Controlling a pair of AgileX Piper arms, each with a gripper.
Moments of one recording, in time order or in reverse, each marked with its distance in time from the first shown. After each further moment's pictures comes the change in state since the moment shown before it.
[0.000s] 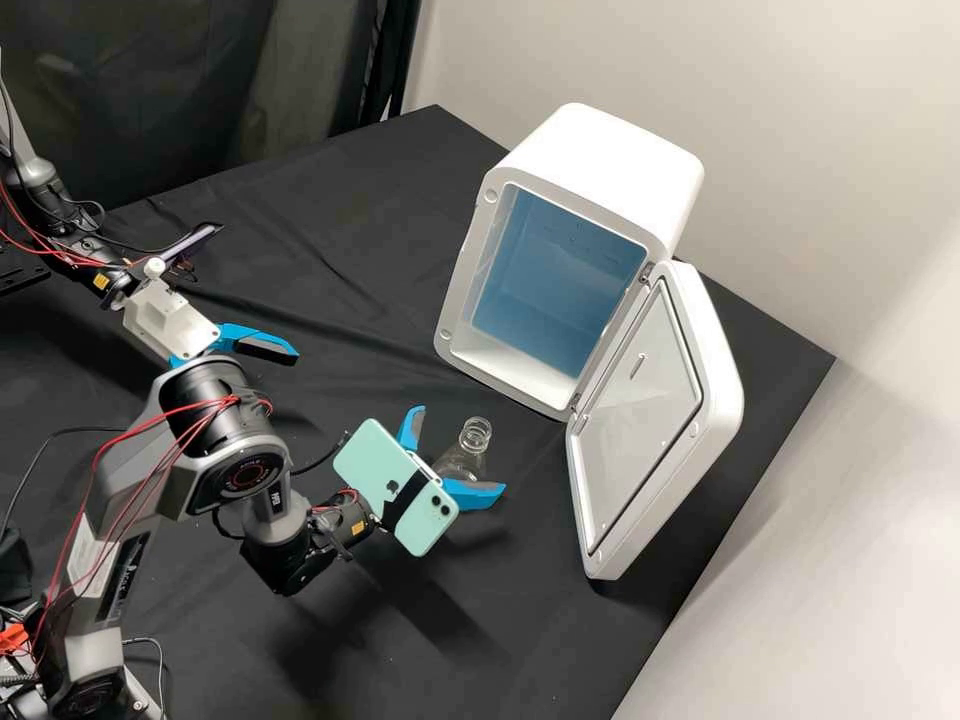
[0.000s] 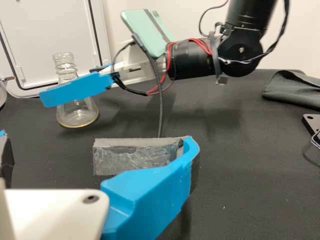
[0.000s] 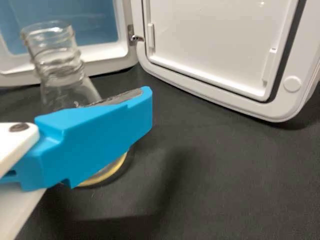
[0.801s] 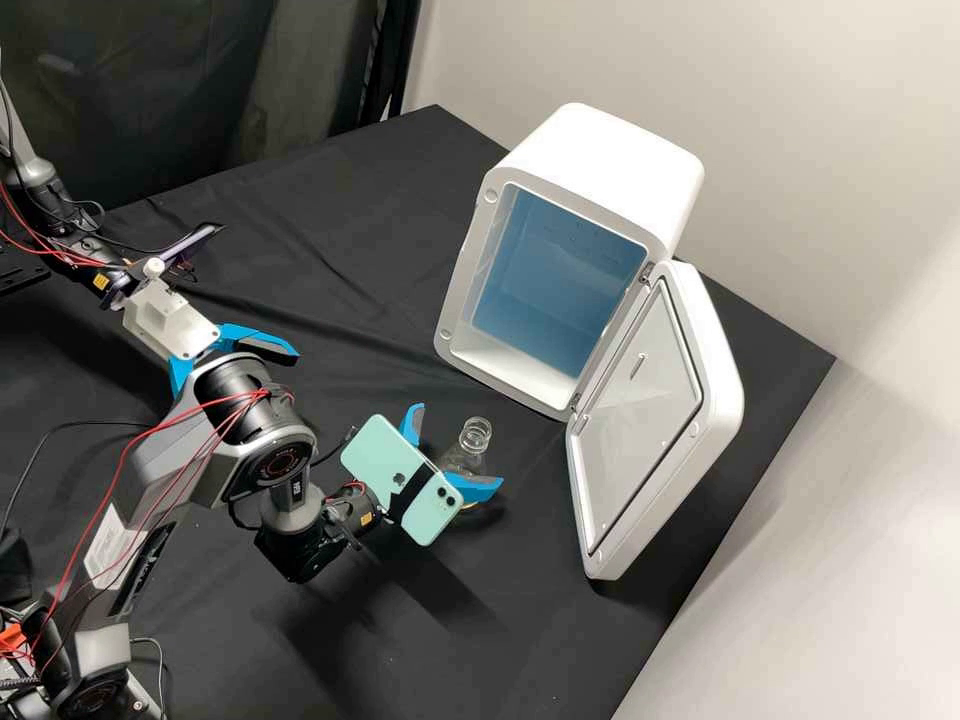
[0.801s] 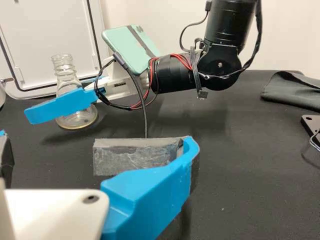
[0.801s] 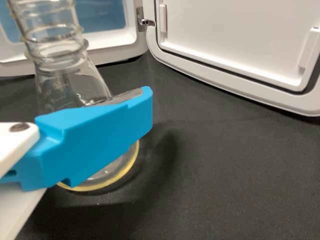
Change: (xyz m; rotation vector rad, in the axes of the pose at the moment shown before) left arm 0.001 0.000 0.001 0.001 -0.004 0.002; right arm 0.023 -0.018 0.004 0.005 -0.003 -0.040
